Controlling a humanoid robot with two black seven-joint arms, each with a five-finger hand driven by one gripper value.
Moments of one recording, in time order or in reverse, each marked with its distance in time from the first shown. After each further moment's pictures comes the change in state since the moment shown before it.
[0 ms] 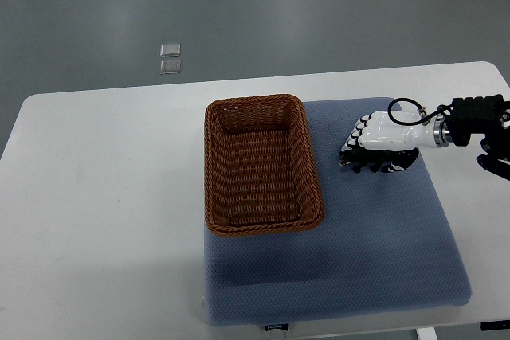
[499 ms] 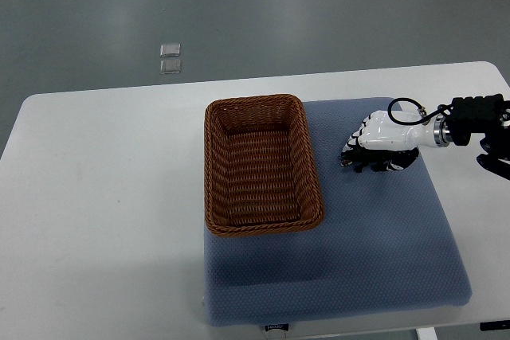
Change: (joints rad) left arm 0.000 0.000 0.000 0.000 0.000 0.000 0.000; right arm 0.001 0.000 0.000 0.000 0.001 0.001 0.000
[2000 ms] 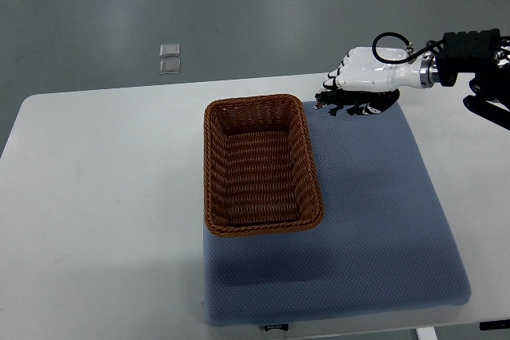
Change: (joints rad) left arm 0.000 0.000 0.000 0.000 0.000 0.000 0.000; right arm 0.223 0.036 0.020 0.040 0.030 0.024 0.011
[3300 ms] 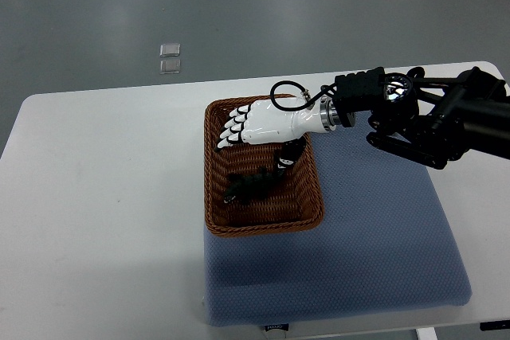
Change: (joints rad) left arm 0.000 0.000 0.000 0.000 0.000 0.001 0.000; right arm -0.028 0.256 0.013 0.036 0.069 0.060 0.000
